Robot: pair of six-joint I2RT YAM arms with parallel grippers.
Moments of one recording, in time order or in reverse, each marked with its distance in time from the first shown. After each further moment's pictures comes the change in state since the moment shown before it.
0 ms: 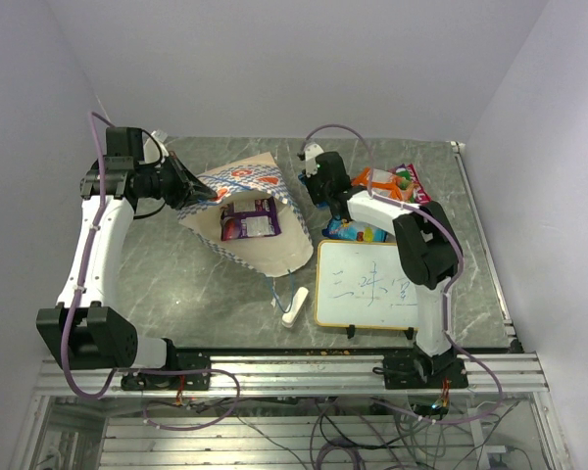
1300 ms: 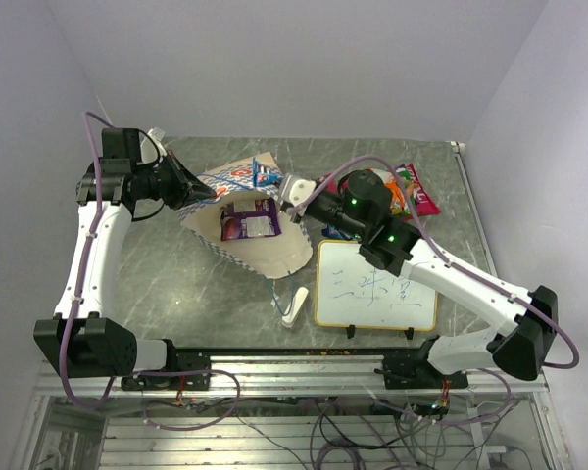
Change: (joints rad) left arm -0.003 -0.043 0.000 0.005 -0.011 -0.003; right arm 0.366 -0.766 -0.237 0.056 -0.239 -0.574
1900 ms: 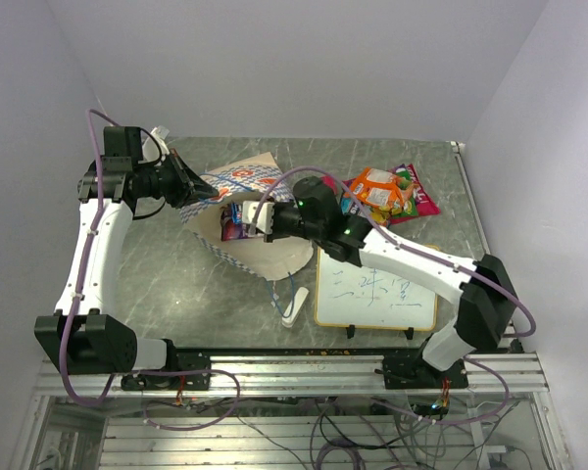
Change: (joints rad) left arm -0.007 0.017 0.012 0.000 0.045 0.024; right arm 0.036 0.265 0.058 -0.154 -0.074 -0.095
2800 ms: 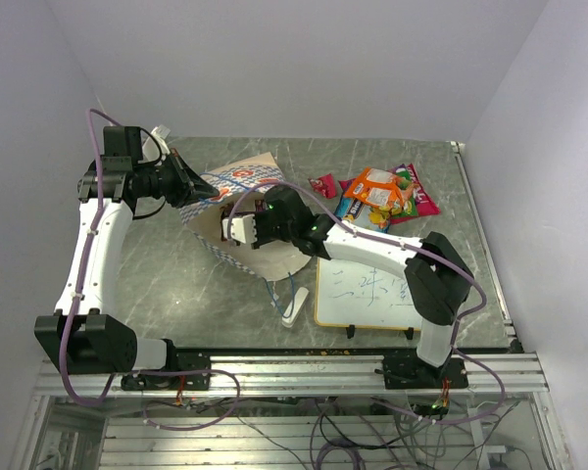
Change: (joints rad) left arm 0.000 0.001 0.002 0.000 0.015 0.010; right arm -0.005 0.274 0.087 -0.014 0.066 -0.212
